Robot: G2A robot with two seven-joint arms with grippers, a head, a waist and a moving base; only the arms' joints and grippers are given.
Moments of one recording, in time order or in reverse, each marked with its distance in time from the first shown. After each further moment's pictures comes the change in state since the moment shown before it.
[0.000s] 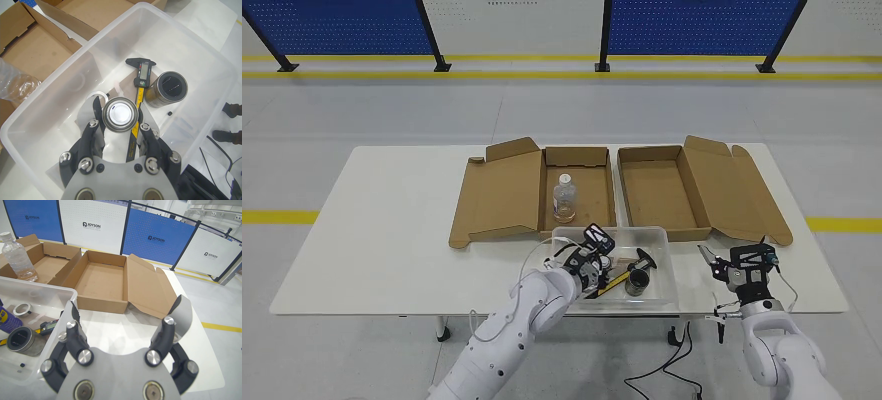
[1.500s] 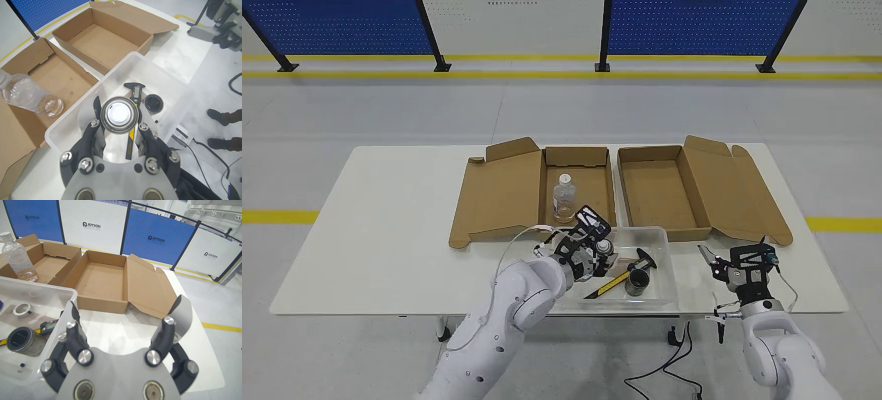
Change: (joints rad) left arm 0.048 0.035 -0.113 -0.283 -0.098 -0.072 -0.125; right arm 0.000 0.000 0.000 0.000 0.000 0.000 0.000
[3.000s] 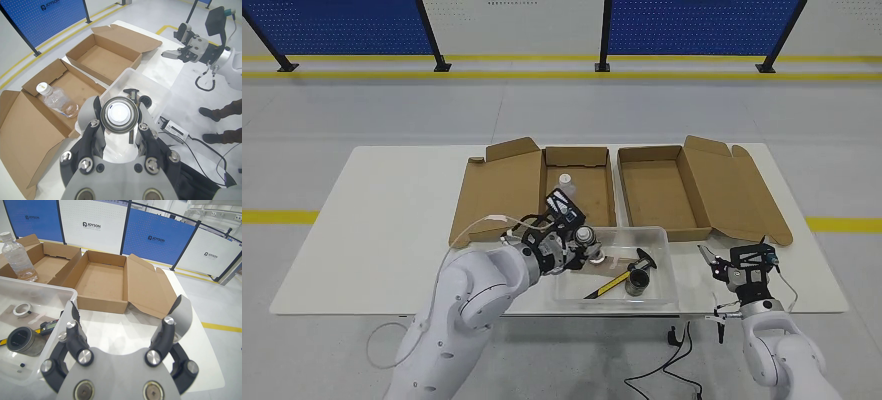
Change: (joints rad) left arm 0.020 0.086 -0.128 -0.208 -0.121 -0.075 -0.085; right arm 0.000 0.000 0.000 0.000 0.000 0.000 0.000
